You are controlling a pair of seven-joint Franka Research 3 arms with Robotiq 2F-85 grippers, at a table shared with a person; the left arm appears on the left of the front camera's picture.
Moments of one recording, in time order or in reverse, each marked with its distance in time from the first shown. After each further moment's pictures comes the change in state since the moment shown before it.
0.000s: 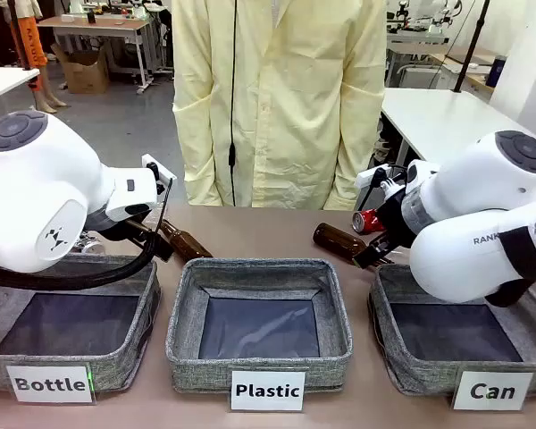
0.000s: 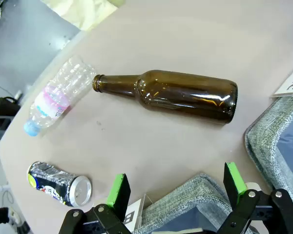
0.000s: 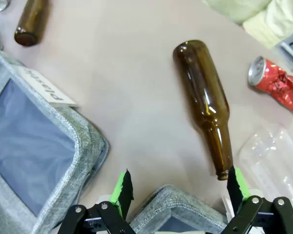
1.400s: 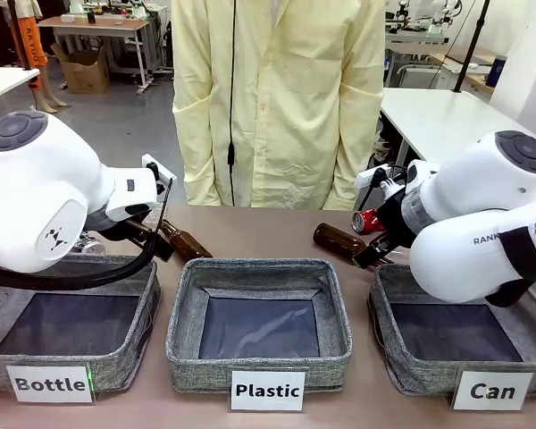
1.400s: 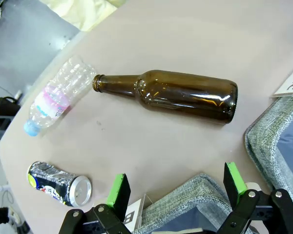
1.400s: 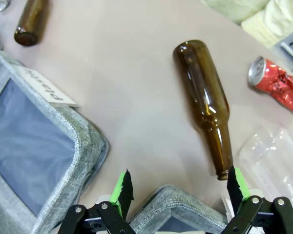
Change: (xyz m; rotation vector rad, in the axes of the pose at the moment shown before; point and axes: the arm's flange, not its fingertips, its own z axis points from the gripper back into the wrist) left arm 0.000 0.000 0.000 0.000 0.000 0.001; right arm 0.000 0.000 0.000 0.000 0.000 0.001
